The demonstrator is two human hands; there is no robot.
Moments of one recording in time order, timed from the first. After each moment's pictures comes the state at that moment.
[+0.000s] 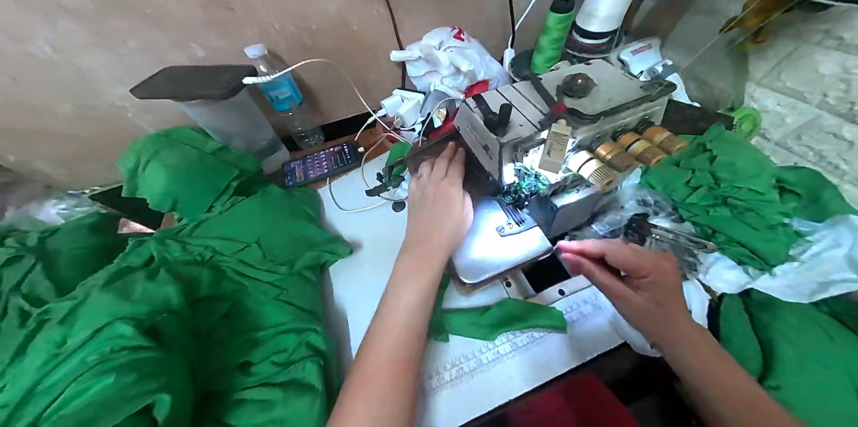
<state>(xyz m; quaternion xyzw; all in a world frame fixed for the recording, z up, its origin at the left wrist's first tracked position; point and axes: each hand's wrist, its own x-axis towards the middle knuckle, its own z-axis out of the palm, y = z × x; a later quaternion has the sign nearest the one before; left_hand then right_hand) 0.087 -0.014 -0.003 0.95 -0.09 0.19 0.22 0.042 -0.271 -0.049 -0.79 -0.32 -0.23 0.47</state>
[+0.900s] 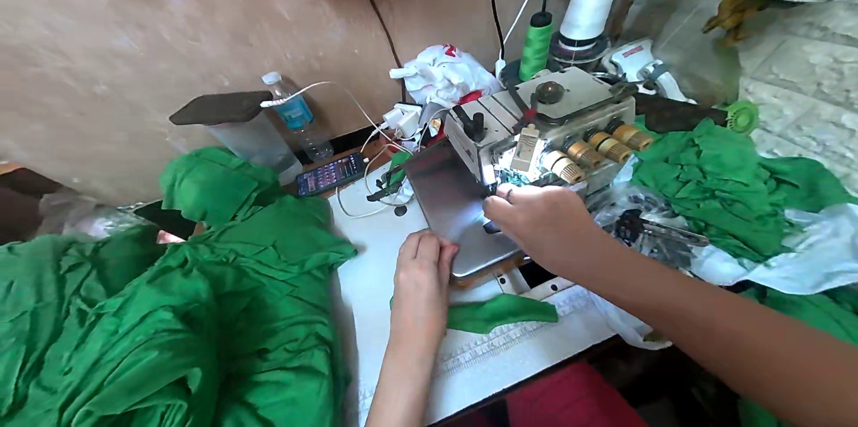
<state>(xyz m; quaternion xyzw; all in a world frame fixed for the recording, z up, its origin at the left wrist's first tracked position) -0.009 -0.021 -0.026 0.91 -0.05 0.32 0.26 0.073 -0.203 0.022 -0.86 -0.42 -0.27 0.11</state>
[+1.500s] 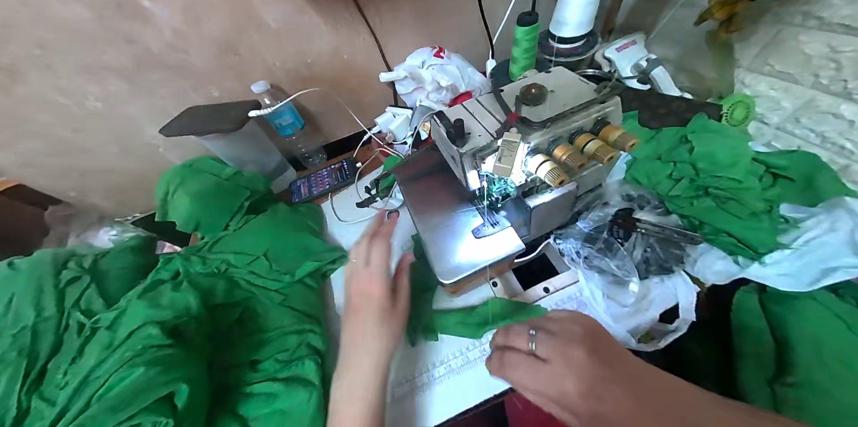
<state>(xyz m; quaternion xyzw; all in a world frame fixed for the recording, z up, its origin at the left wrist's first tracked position) -0.020 0.014 -0.004 0.93 -0.07 0.29 0.21 -0.016 -0.236 -0.020 -0.75 -0.55 -0.23 0.28</state>
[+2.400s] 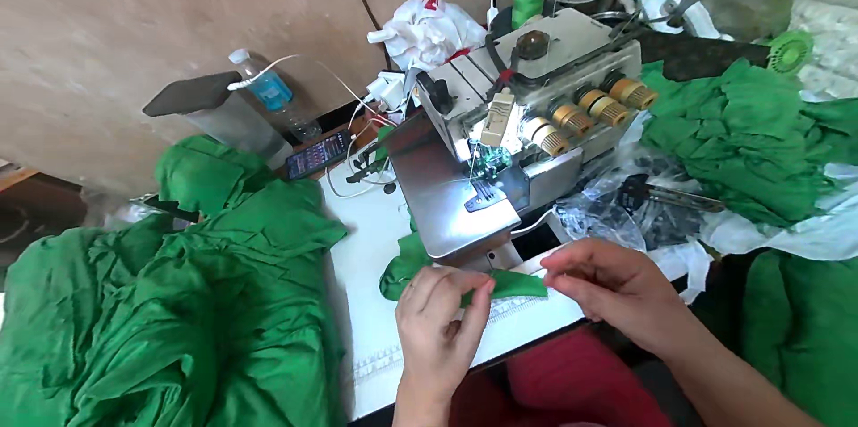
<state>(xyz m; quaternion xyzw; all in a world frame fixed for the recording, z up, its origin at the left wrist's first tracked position) -0.051 -0.059 -0.039 0.83 -0.15 0.38 0.37 0.000 -0.283 -0.047 -0.61 -0.29 0.05 0.74</state>
